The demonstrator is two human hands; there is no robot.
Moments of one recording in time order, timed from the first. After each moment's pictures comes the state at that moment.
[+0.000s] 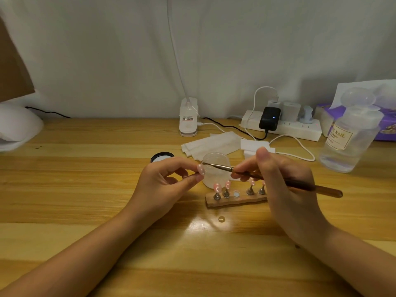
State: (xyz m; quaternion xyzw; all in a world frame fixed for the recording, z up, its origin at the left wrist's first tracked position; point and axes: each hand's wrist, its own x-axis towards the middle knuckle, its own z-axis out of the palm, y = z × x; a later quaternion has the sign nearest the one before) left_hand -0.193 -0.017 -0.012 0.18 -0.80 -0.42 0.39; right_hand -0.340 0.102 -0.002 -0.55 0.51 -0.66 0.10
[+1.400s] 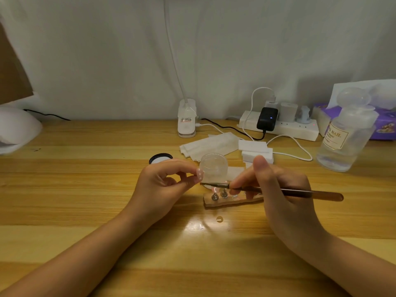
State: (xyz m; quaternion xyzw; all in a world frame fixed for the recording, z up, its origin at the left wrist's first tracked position) left_hand -0.195 -0.021 -0.018 0.15 -0.81 -0.39 0.41; right_hand -0.333 0.107 -0.006 -0.54 0.52 -0.66 0.10
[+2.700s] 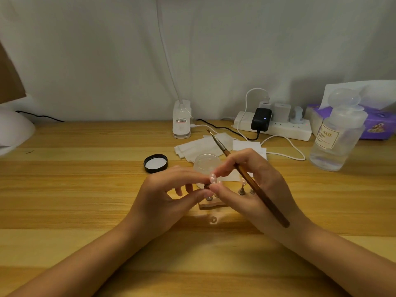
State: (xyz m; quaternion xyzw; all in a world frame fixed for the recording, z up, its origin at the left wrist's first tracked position) left_hand -0.197 -0.008 -0.014 0.03 -0.87 -0.26 0.42; right_hand -0.346 0.096 -0.009 -0.66 0.53 -0.54 -0.02
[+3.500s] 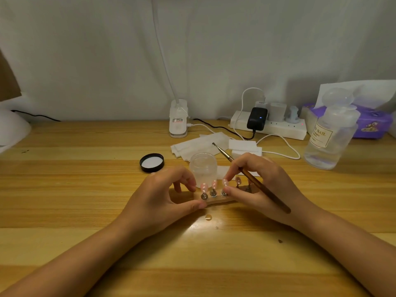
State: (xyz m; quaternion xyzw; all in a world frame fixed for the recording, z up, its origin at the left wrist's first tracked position) left_hand -0.193 -0.012 -0.020 0.17 -0.90 -0.27 0.30; right_hand -0.383 0.101 -0.013 -0.68 0.62 -0.39 -0.02
